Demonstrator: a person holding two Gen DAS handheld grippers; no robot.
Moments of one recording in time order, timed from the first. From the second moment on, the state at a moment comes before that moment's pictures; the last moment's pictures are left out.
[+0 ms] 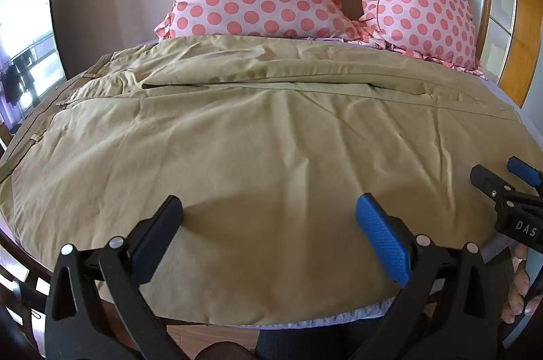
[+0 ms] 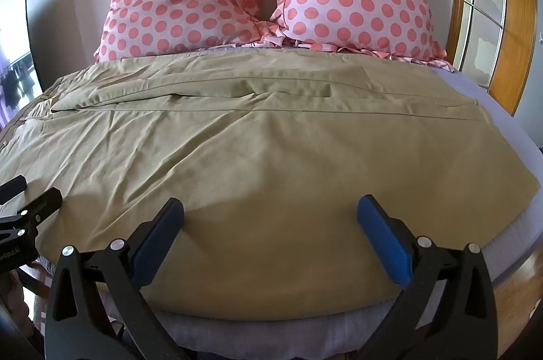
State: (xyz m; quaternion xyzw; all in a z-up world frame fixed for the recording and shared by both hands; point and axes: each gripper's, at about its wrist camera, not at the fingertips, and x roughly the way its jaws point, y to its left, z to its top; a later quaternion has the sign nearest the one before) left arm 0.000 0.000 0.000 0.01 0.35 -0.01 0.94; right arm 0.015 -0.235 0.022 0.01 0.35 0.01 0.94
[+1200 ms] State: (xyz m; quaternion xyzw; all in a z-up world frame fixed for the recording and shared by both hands) left arm 0.000 0.000 0.000 0.01 0.35 -0.01 0.93; right arm 0.015 -0.236 0.022 0.01 0.35 0.01 0.94
